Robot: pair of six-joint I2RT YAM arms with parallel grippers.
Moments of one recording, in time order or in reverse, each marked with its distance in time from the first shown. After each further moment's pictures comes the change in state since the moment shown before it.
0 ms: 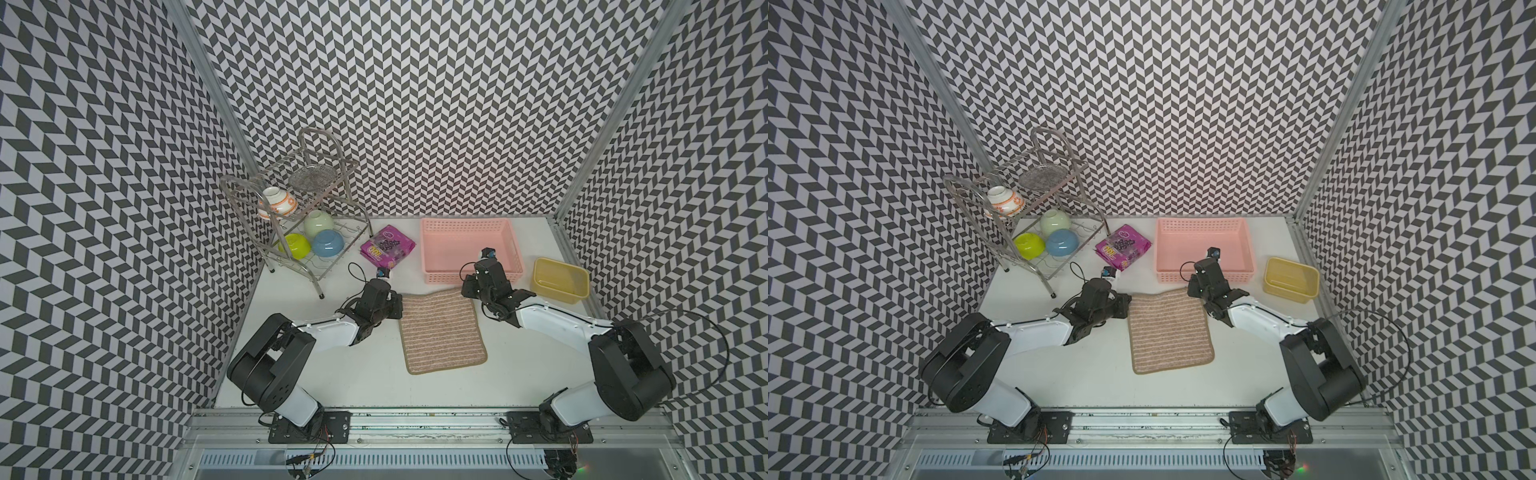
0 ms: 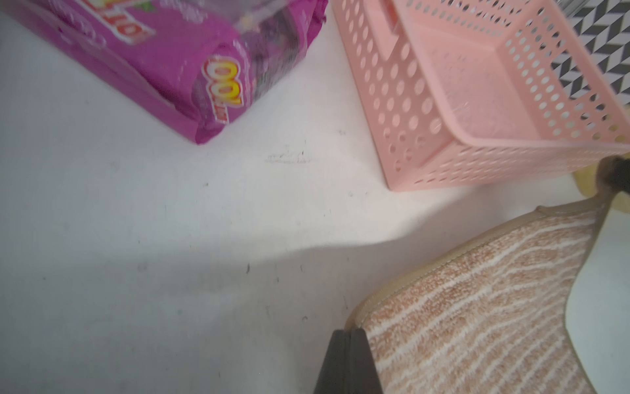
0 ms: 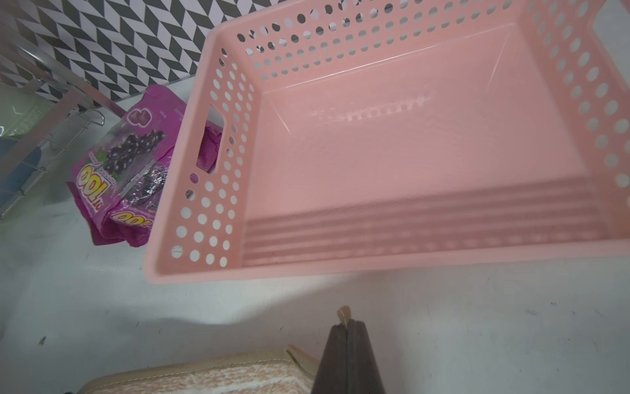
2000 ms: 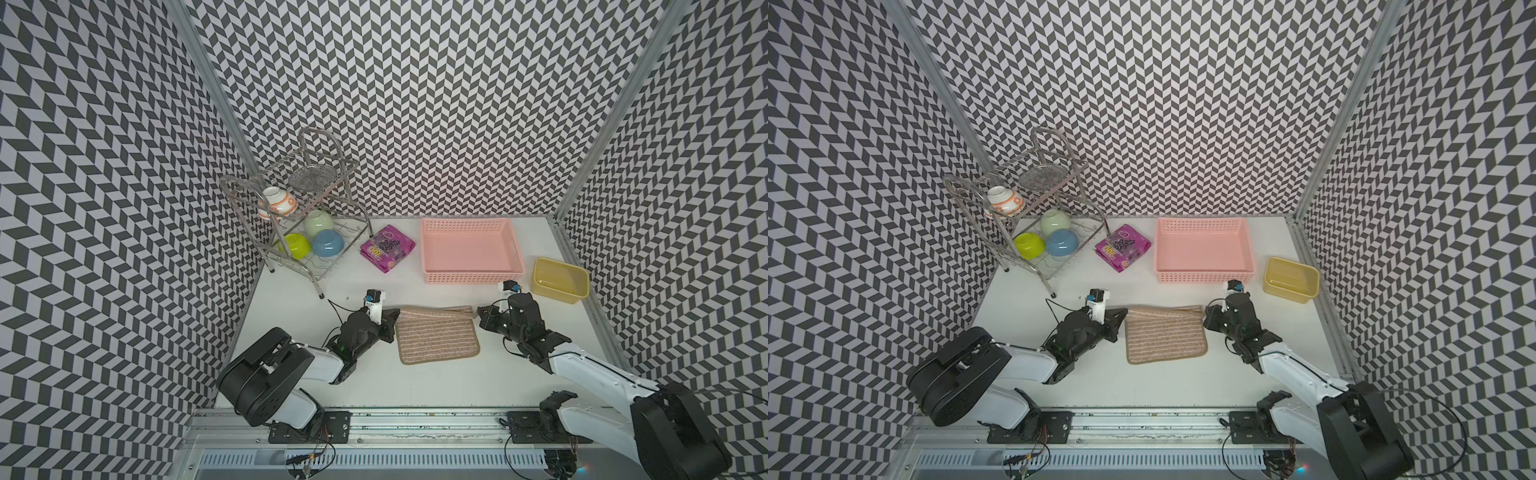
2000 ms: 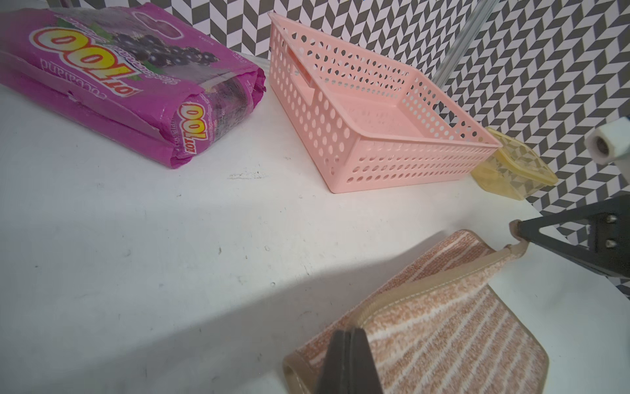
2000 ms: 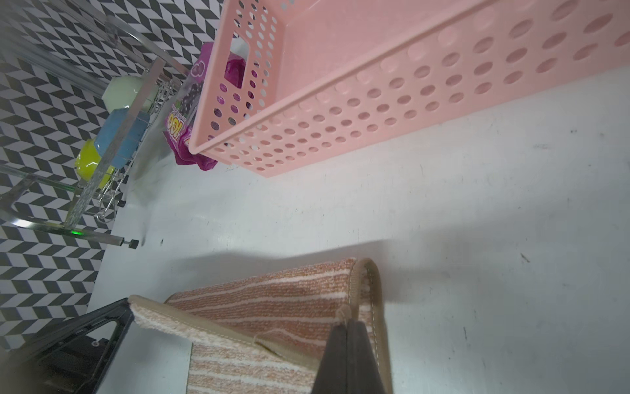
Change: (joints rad) left arm -0.047 -0.092 -0.433 0.637 0.049 0.072; right arm -0.087 -0.398 -0.445 0.104 -0.339 0.105
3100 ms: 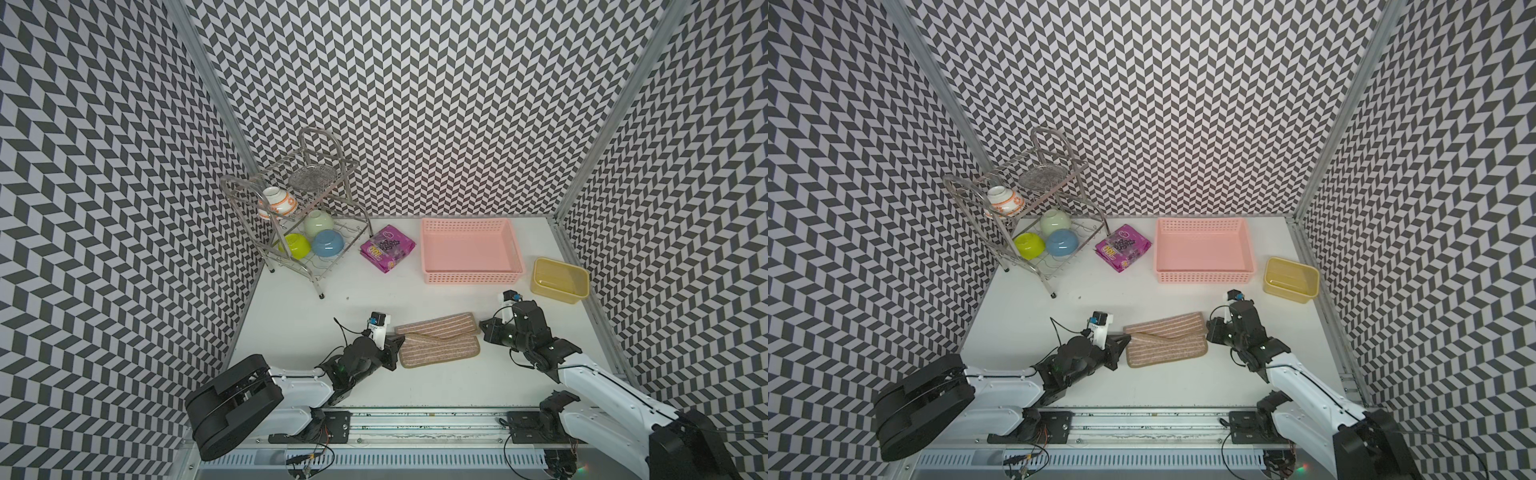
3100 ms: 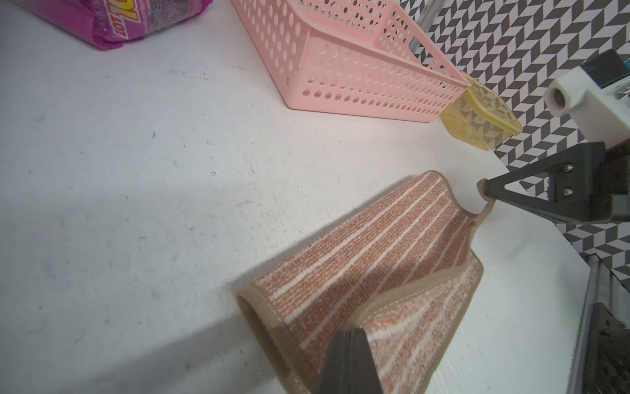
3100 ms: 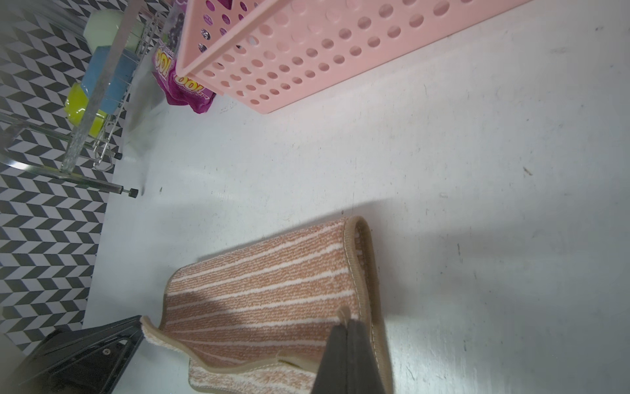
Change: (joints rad) left arm -0.254 -0.217 -0.115 -0.201 -0.145 -0.151; right arm 0.007 -0.134 -0.032 -0.203 -0.092 -0.024
